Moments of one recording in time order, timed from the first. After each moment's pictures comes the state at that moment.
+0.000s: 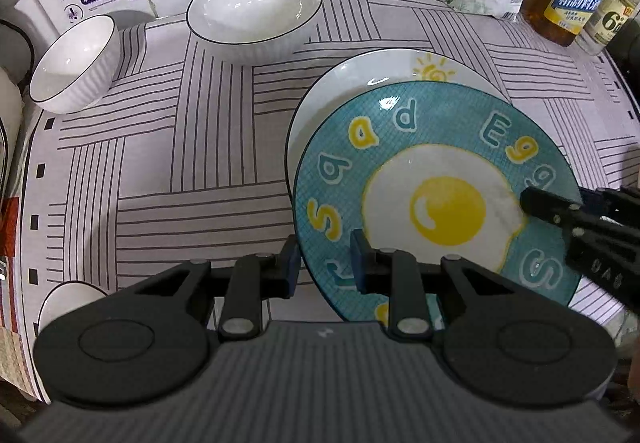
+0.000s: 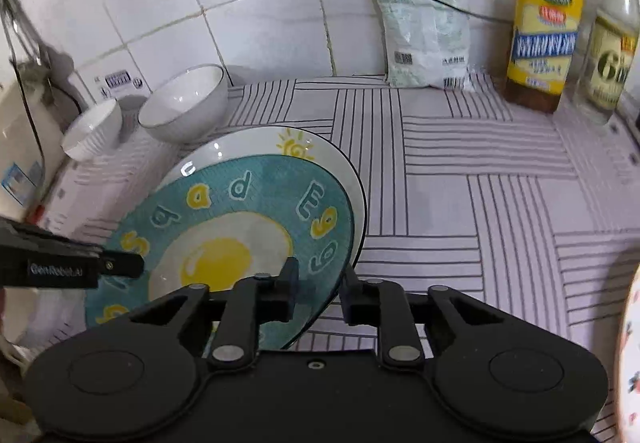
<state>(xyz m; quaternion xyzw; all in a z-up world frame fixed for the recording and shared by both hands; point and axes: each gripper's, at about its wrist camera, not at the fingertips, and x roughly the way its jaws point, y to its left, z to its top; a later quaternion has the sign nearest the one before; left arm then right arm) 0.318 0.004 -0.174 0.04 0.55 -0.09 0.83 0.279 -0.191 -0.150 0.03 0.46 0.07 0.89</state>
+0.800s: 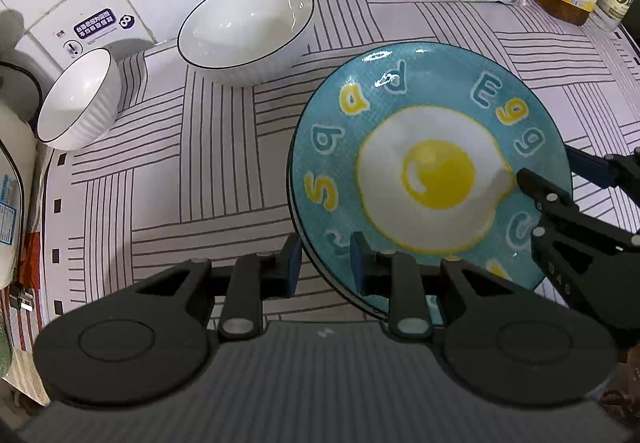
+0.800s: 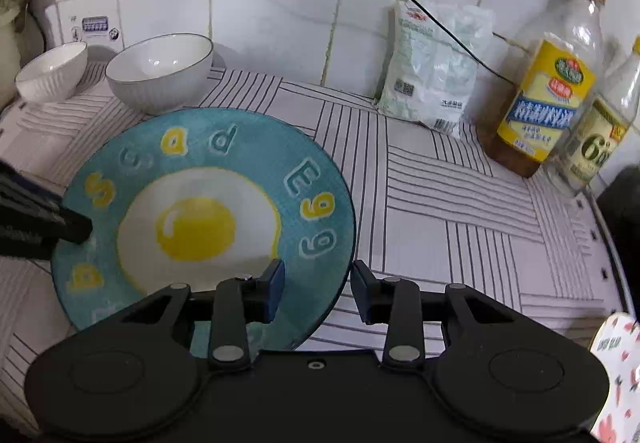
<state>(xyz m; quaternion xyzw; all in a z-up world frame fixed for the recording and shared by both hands) 0.327 -0.016 -0.180 0.09 0.54 -0.07 0.83 0.291 -0.154 -0.168 -0.11 0.42 0.02 0.90</state>
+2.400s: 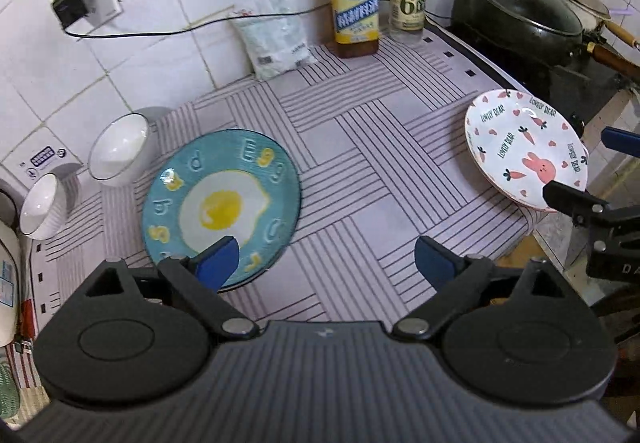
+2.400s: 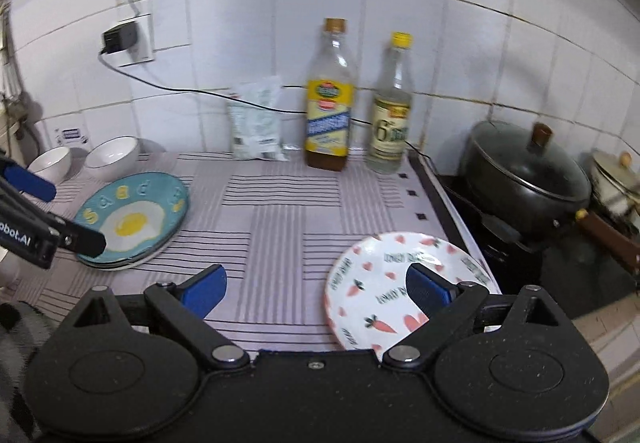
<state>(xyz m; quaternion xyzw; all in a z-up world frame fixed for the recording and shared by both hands) 0.182 -0.158 -0.080 0.16 0.45 -0.21 0.86 0.100 -0.338 -0.055 -0.02 0.33 -0.05 0.94</state>
